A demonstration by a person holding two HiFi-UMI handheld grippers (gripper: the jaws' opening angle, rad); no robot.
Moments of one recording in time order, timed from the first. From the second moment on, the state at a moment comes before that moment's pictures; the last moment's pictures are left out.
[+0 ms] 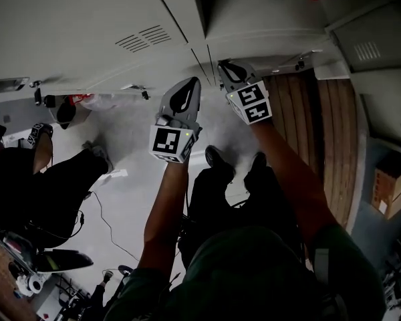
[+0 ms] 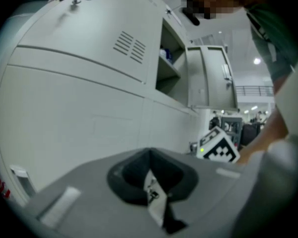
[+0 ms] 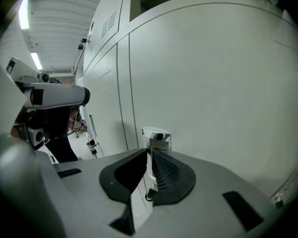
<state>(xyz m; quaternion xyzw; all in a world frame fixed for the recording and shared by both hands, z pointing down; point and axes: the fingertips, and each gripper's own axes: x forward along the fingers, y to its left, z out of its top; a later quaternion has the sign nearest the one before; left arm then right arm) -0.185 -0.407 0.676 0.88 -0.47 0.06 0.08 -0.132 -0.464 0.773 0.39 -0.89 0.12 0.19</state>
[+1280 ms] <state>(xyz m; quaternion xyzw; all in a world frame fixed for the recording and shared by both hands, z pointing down) -0.052 -0.334 0.702 0.89 -0.43 0.06 0.13 -0.020 -0.305 0.778 0.43 -0.86 0.19 0.19</state>
